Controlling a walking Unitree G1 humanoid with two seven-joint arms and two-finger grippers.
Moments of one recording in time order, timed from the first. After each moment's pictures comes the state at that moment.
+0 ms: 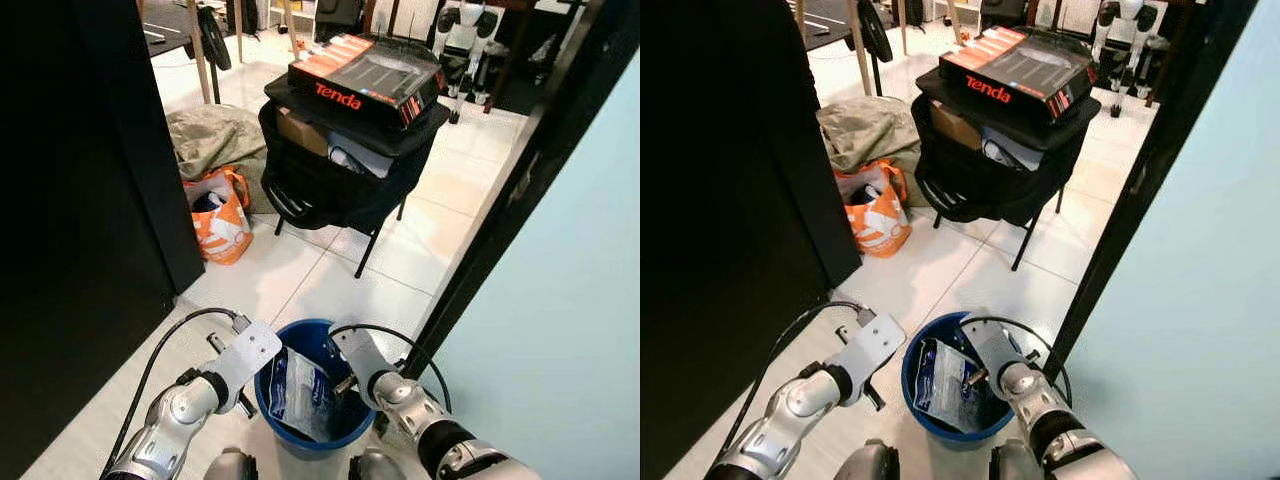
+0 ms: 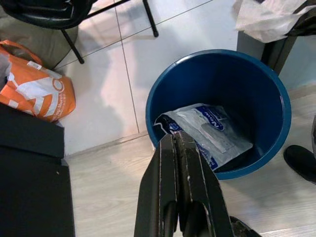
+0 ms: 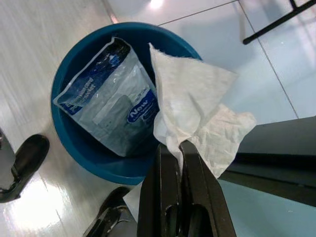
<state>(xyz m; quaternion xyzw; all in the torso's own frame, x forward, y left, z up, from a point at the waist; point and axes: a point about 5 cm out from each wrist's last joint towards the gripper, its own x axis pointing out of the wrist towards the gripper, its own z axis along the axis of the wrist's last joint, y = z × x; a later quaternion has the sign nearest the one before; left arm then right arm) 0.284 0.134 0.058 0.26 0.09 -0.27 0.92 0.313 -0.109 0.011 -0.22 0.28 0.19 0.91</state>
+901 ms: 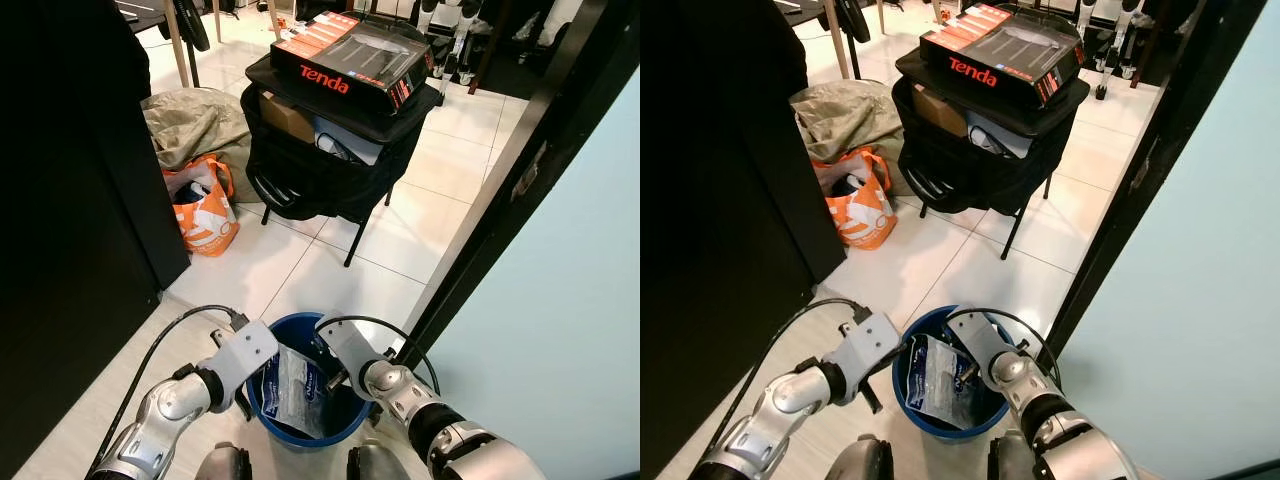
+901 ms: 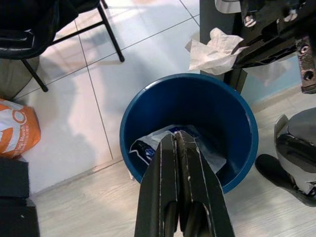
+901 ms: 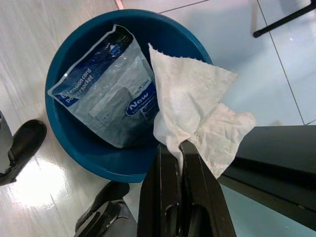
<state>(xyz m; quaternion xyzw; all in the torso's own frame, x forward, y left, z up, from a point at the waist) 0.281 0.138 0.073 0.24 0.06 -0.34 0.91 0.324 -0.097 0.022 -0.26 0.29 0.22 0.90</state>
